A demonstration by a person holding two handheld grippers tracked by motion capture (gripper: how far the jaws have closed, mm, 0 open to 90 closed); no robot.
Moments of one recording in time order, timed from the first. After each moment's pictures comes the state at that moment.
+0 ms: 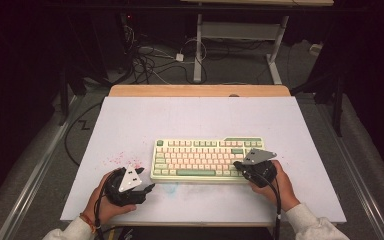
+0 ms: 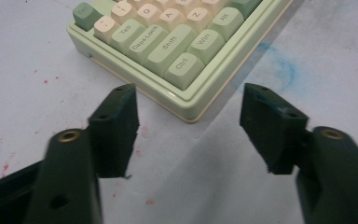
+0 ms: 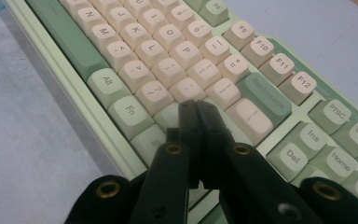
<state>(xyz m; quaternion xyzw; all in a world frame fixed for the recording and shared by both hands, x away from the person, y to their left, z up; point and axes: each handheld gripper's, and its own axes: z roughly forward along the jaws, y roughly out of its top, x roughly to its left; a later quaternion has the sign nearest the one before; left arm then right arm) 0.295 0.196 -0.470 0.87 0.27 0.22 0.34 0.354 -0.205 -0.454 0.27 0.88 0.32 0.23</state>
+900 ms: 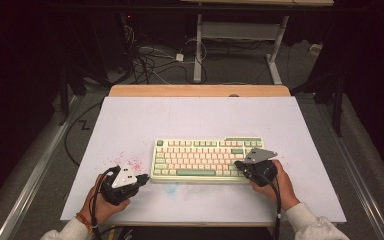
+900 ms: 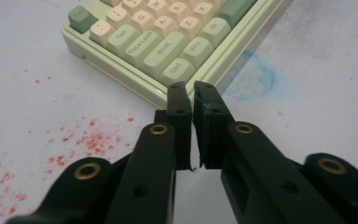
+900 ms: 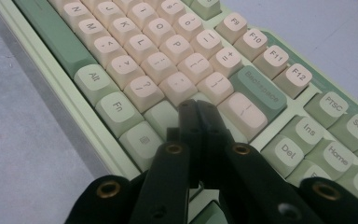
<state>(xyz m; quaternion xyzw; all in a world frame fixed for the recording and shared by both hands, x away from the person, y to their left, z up) 0.296 0.205 -0.457 0.88 0.27 0.19 0.35 0.358 -0.208 -0.458 0.28 0.87 0.32 0.23</state>
